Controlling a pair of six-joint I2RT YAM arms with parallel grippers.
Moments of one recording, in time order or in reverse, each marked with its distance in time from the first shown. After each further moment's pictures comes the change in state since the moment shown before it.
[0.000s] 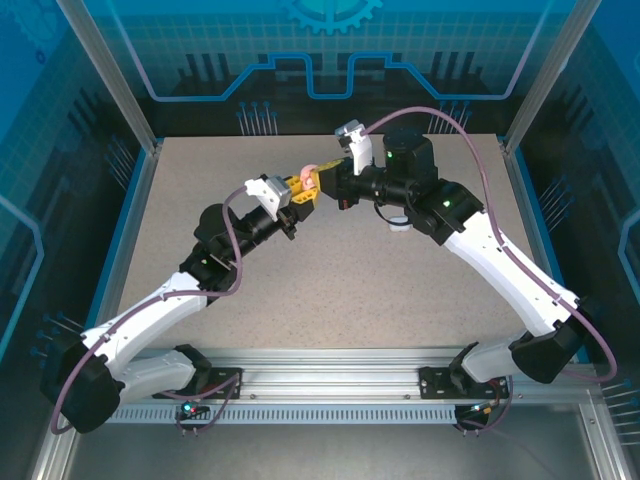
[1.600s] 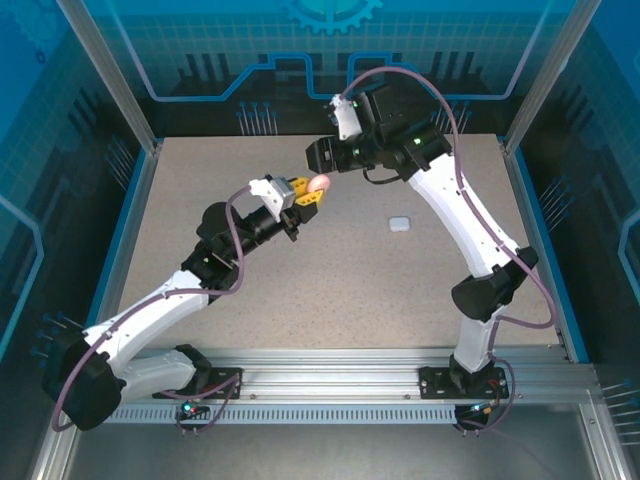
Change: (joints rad) left arm -0.004 0.020 0.011 -0.009 0.050 0.000; right arm -0.068 0.441 0.658 -0.587 0.087 0.085
